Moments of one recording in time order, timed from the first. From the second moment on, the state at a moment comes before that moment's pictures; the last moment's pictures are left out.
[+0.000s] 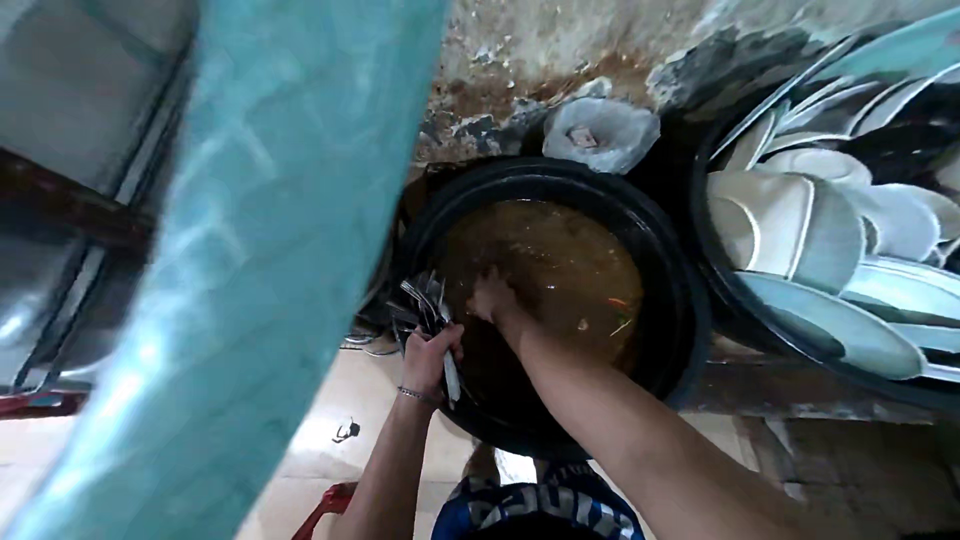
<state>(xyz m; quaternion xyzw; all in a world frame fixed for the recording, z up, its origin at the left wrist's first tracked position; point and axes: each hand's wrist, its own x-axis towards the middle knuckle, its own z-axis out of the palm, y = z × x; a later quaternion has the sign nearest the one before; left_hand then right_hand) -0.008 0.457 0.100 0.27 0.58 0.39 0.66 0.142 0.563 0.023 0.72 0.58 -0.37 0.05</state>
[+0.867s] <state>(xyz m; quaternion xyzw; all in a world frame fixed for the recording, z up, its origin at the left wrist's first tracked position) 0.065 0.504 0.090 0.43 0.61 0.23 0.63 0.258 0.481 0.067 0.52 0.34 -0.67 -0.40</state>
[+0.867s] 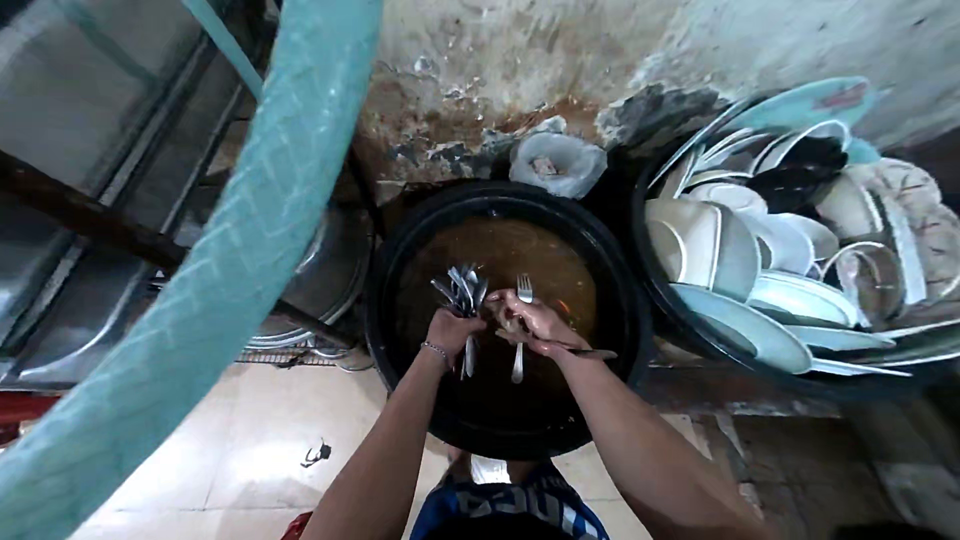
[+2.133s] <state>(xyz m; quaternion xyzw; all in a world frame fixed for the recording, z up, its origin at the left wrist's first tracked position) 0.132 0.462 0.088 0.58 0.46 0.43 0.52 0.239 0.476 0.048 0.67 0.15 -0.51 -0.52</state>
